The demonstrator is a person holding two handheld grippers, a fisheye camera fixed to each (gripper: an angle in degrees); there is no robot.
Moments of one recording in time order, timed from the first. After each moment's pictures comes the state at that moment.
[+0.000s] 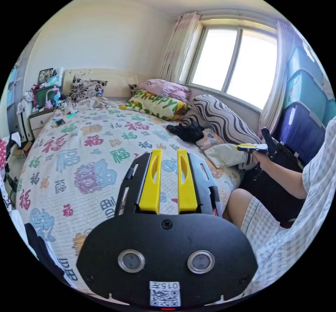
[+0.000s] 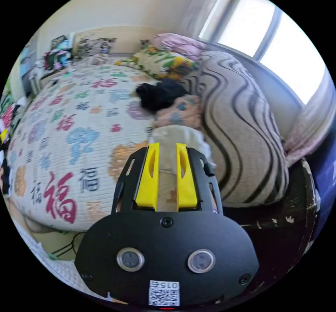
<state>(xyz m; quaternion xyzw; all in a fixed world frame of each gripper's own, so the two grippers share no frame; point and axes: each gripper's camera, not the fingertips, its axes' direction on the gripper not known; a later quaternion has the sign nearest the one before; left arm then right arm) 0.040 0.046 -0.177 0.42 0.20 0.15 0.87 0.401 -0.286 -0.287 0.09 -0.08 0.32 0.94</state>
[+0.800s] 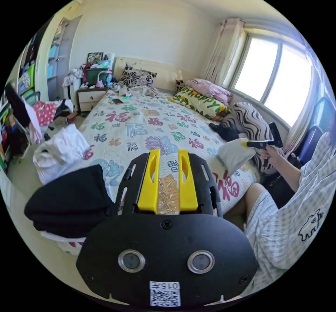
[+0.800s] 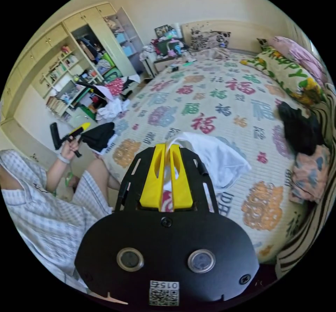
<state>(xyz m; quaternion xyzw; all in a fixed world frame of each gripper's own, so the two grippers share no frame) -0.142 0.141 -0.124 0.40 0.13 -0.01 0.90 0.369 -0.412 -0.401 0.20 -0.47 0.04 0.86</state>
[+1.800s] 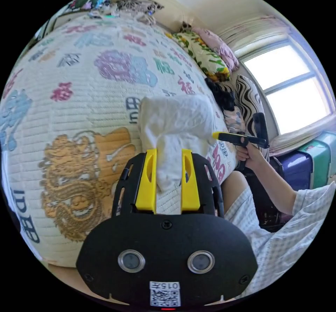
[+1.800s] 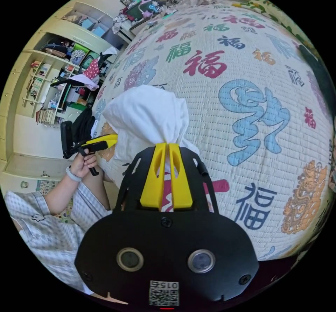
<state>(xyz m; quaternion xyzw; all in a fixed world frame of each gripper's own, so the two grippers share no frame) -0.121 -0.050 0.082 0.15 0.30 -0.02 0.94 0.369 -0.469 -0.284 0.01 -0.53 0.05 0.85</state>
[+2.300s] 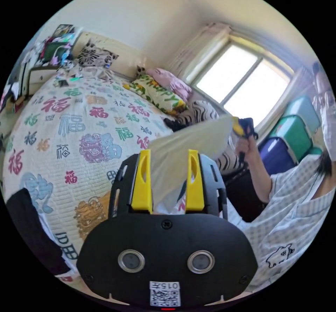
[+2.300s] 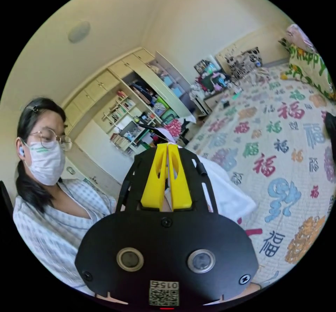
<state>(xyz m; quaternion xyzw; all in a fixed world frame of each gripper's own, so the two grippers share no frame) -0.130 -0.008 -0.068 0.33 0.31 0.11 0.88 0.543 -0.405 -0.477 0.33 -0.68 0.06 0.66</state>
